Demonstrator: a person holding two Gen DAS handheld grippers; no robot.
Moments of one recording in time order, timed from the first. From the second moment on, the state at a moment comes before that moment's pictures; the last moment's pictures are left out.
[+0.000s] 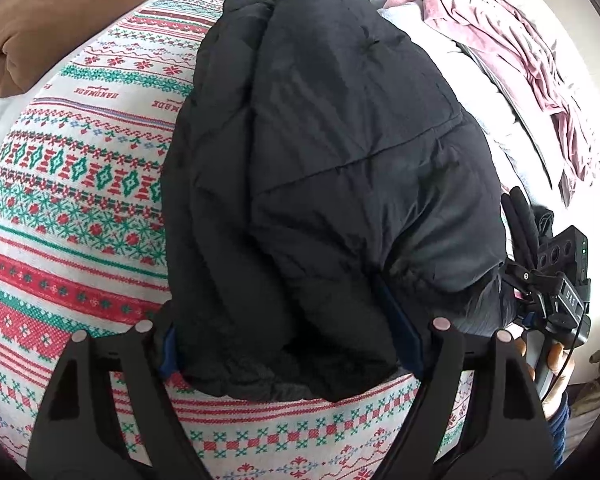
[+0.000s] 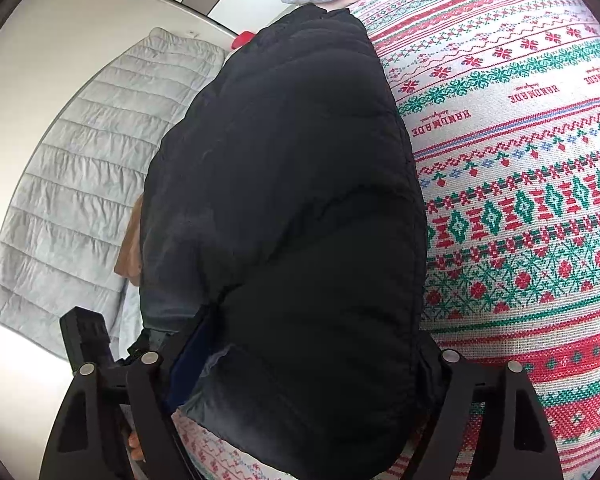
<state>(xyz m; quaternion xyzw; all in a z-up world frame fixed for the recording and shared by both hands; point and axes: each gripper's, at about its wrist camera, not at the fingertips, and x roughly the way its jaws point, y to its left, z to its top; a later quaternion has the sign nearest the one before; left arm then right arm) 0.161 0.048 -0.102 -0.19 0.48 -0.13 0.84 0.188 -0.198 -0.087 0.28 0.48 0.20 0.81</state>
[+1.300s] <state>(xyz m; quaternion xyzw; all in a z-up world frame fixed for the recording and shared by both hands) 0.121 0.054 -0.047 -0.13 0.38 -0.14 0.91 0.150 -0.140 0.011 0.04 0.34 0.17 0.92</state>
